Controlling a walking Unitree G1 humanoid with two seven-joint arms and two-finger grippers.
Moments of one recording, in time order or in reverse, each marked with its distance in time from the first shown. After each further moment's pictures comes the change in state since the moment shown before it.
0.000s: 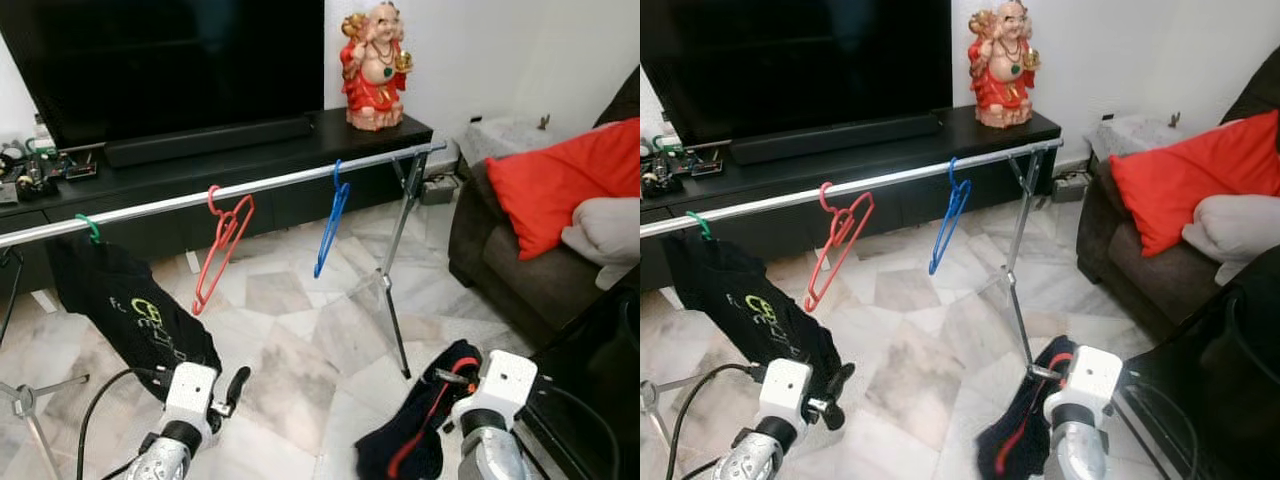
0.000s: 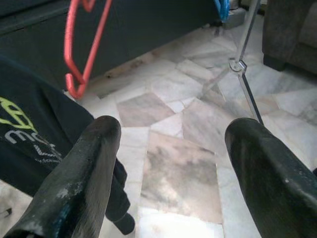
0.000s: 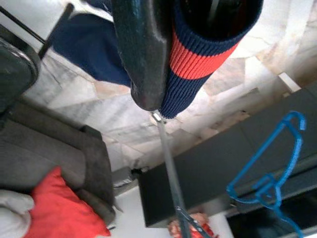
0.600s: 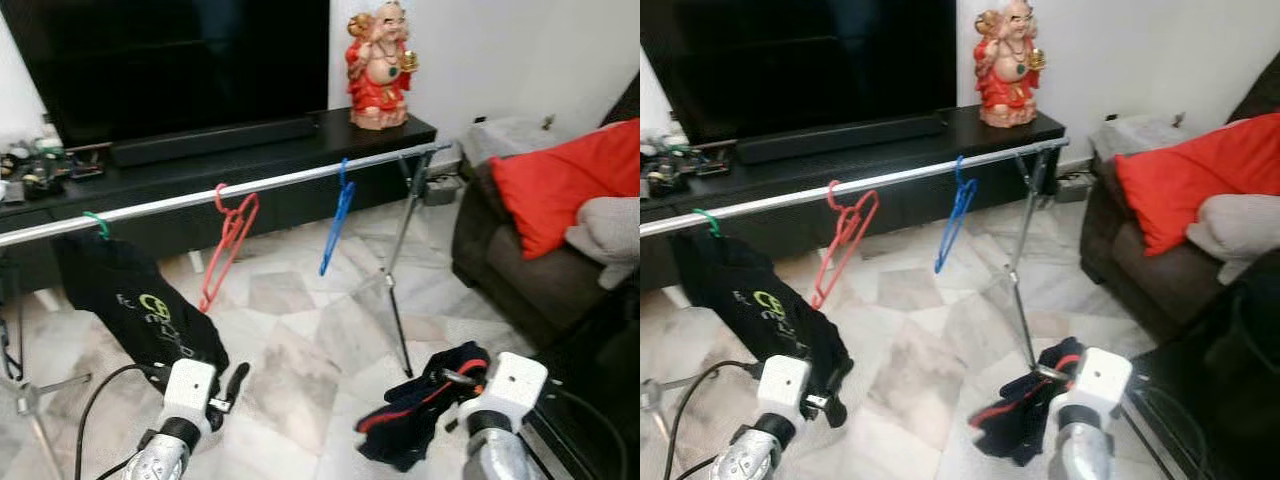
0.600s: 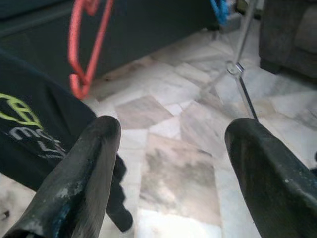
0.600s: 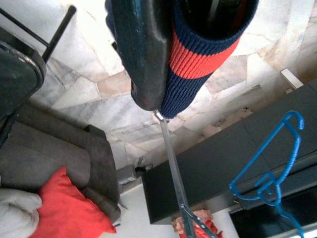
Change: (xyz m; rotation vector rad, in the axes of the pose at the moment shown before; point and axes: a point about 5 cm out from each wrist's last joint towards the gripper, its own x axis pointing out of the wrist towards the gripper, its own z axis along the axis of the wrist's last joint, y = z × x) left arm 0.001 -0.001 0.002 -0.001 -0.001 -0.010; right arm 0.000 -0.003 -0.002 0.019 0.002 -0.023
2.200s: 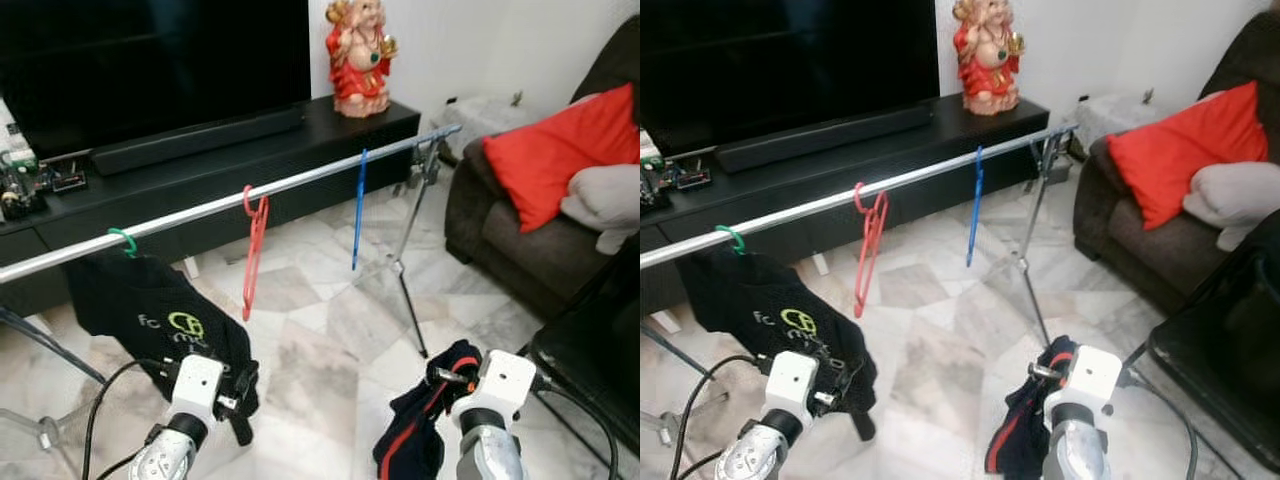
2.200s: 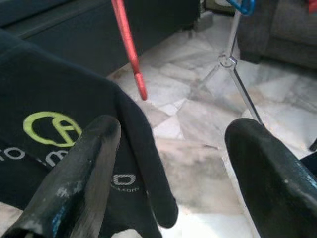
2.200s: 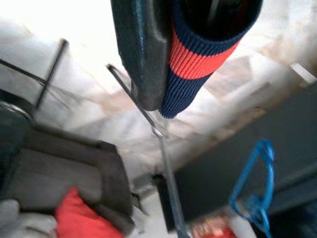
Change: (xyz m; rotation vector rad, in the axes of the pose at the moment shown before) left arm 0.003 -0.010 0.006 0.007 -0.022 -0.047; right arm 0.000 -0.007 -0.009 -0.023 0.019 -0.019
